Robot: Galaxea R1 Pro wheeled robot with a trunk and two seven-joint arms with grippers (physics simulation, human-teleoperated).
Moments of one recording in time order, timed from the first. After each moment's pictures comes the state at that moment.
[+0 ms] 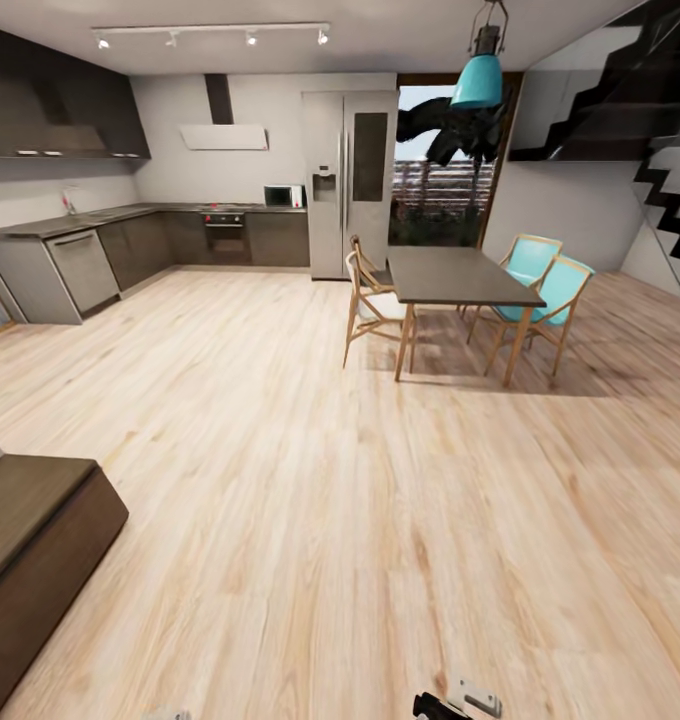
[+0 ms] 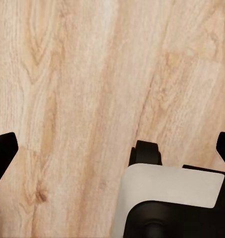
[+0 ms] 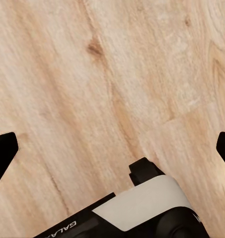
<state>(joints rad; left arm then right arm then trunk) -0.30 0.09 0.01 -0.35 0.11 0.26 0.09 -0.39 0.14 0.33 -0.35 -0.67 0.05 -0.60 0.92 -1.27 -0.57</state>
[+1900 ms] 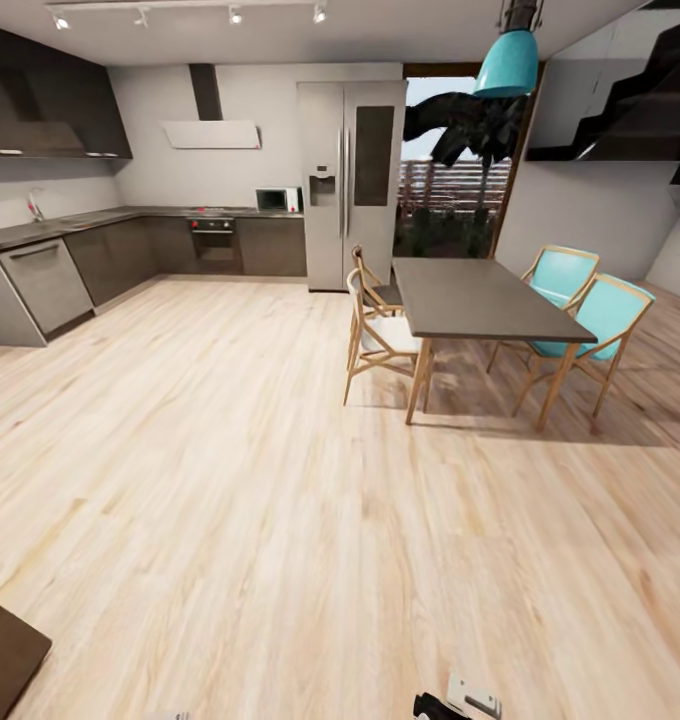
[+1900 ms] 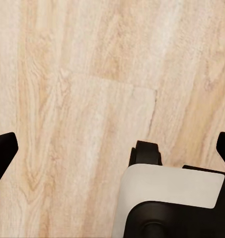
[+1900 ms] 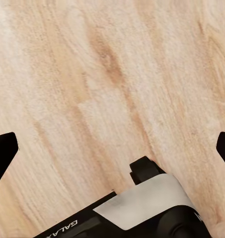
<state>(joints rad) -0.30 0.09 0.01 -0.35 0.11 0.26 0.09 -0.39 0.14 0.33 -0.35 -0.68 0.05 -0.60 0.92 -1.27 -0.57</state>
